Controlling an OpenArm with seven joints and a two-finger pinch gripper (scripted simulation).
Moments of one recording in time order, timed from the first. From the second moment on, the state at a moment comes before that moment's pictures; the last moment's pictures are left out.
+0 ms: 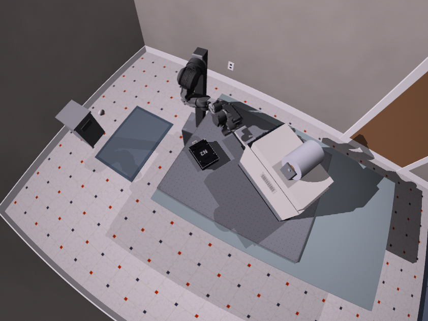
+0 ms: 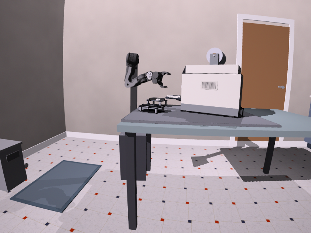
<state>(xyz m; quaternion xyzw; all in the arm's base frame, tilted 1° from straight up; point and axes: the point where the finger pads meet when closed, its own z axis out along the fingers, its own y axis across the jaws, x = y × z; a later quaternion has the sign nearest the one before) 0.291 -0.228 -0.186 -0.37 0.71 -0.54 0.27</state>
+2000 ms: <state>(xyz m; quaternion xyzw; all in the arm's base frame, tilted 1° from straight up) 0.337 -0.087 -0.009 -0.40 0.09 -0.86 0.31</state>
